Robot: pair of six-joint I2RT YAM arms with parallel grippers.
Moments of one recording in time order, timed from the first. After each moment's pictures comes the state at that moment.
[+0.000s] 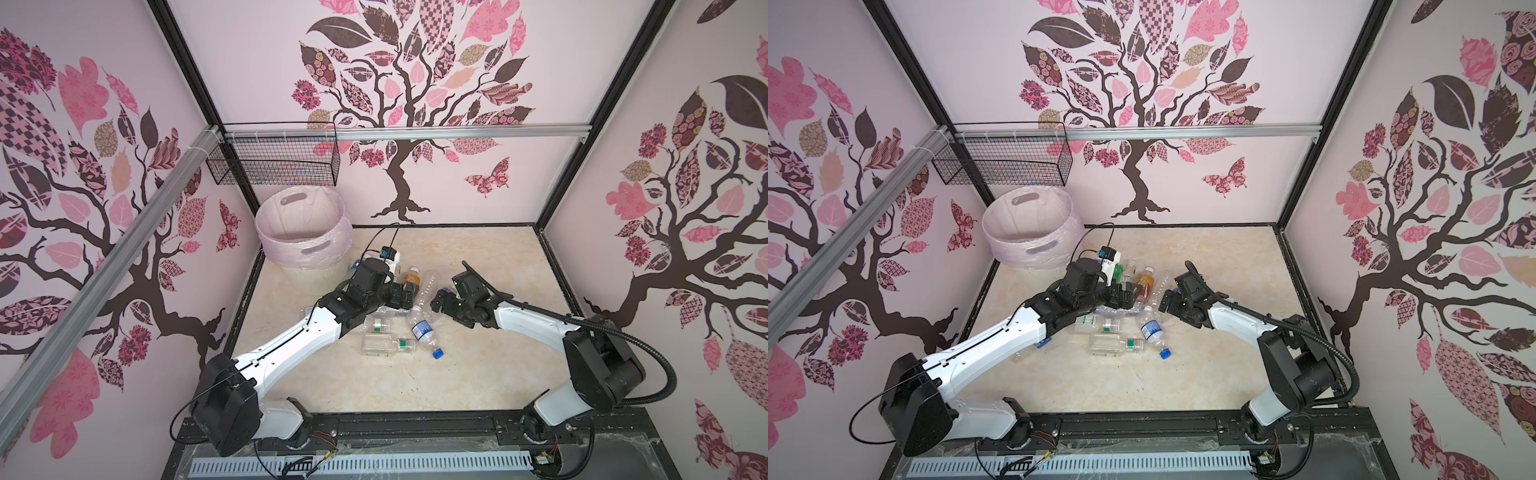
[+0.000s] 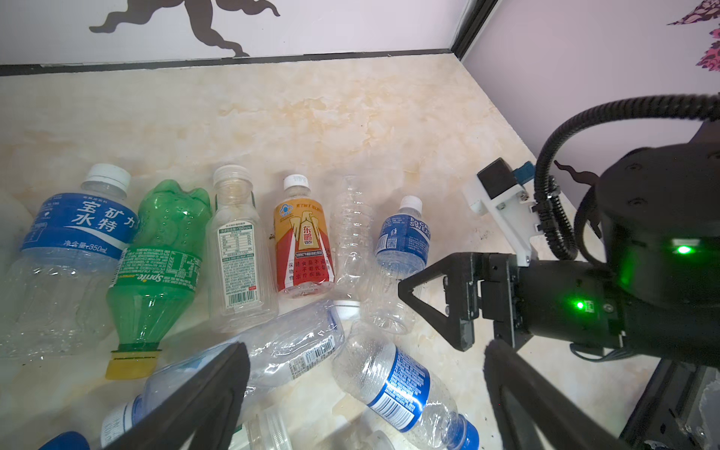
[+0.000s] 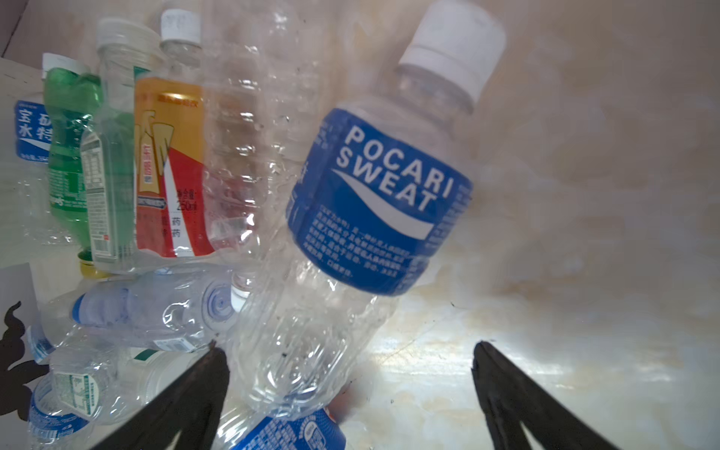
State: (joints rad) left arm -0.70 1.36 1.05 -0.25 0.01 -0.34; right arm 0.52 1.56 0.87 -0.26 -0.07 0.87
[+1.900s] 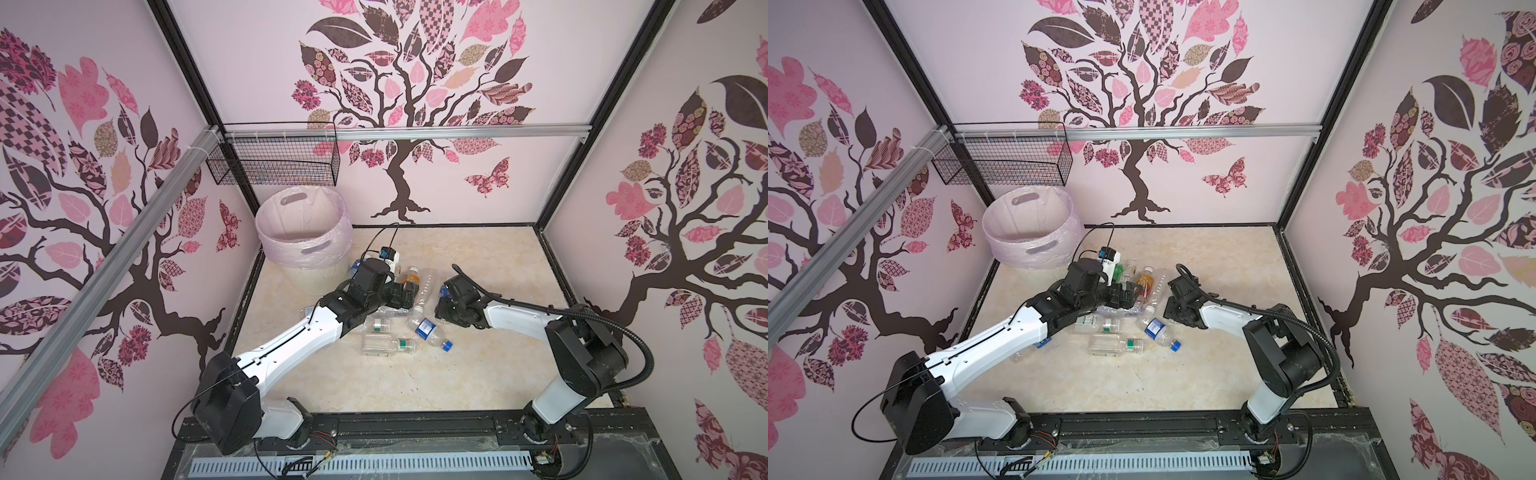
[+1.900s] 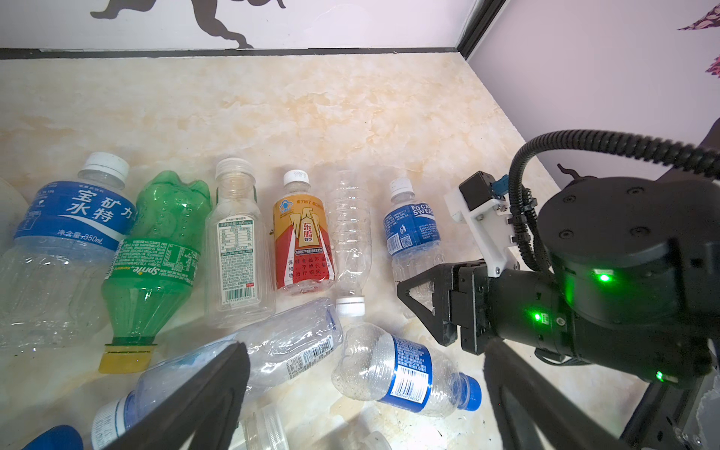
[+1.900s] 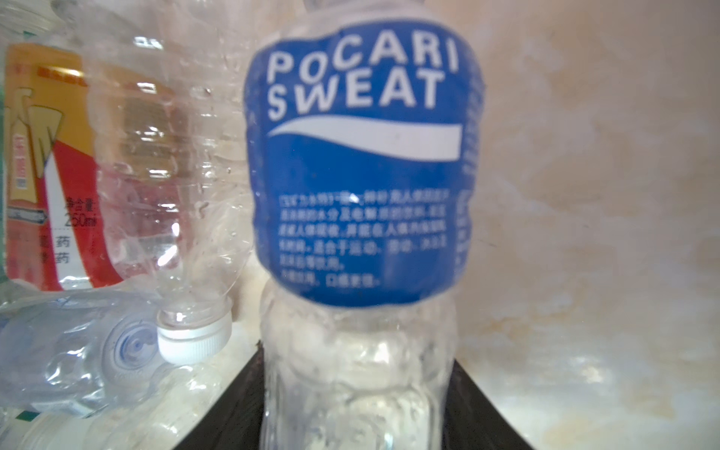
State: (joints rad) left arm -0.70 1.37 1.05 -0.25 0.00 -0.37; right arm 0.54 1.65 0.88 -0.25 0.05 0.81
